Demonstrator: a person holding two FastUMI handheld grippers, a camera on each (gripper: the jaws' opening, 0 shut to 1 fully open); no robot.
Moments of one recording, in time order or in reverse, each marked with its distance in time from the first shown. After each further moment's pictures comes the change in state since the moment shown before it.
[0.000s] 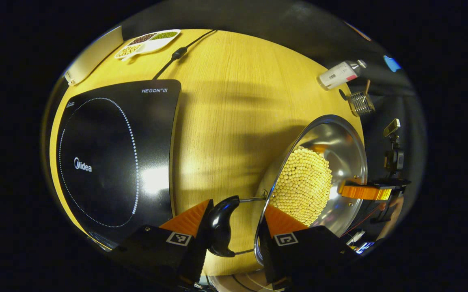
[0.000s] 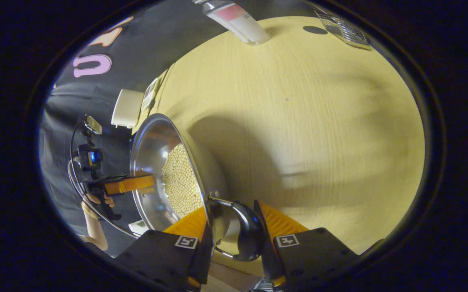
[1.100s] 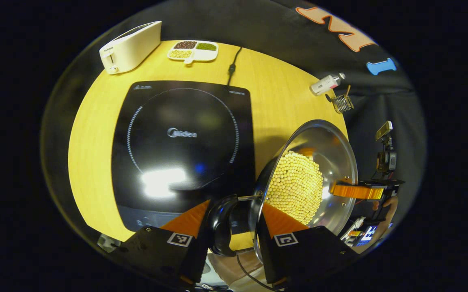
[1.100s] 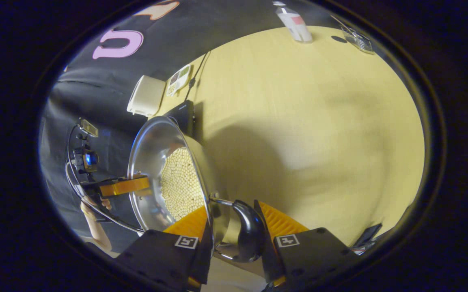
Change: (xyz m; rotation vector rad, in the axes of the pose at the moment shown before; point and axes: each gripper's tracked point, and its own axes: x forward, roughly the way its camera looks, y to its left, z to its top) left arm -0.126 0.141 -0.039 0.027 -0.026 -0.077; right arm 0.019 0.183 -0.089 0.026 -0.068 -0.028
